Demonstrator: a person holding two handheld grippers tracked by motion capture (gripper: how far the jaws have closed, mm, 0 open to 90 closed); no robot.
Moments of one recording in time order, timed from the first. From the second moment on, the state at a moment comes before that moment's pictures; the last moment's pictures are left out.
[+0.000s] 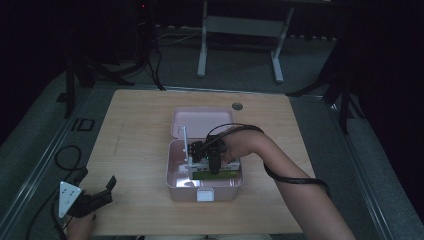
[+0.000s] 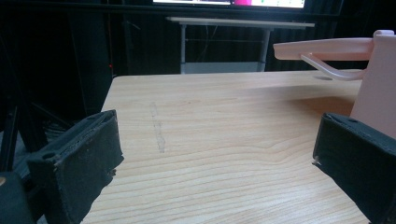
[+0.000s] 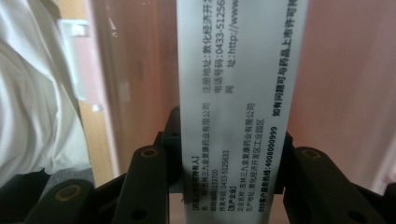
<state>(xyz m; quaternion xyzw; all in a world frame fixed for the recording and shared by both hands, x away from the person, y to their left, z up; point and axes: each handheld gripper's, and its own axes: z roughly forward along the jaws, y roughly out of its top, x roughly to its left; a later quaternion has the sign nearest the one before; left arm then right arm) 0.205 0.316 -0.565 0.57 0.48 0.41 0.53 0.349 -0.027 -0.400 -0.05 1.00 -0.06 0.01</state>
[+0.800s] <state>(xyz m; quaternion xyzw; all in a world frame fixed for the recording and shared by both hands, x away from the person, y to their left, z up) 0.205 0.316 -0.565 0.57 0.48 0.41 0.52 0.352 -0.031 -0.469 -0.03 1.00 -0.06 -0.02</state>
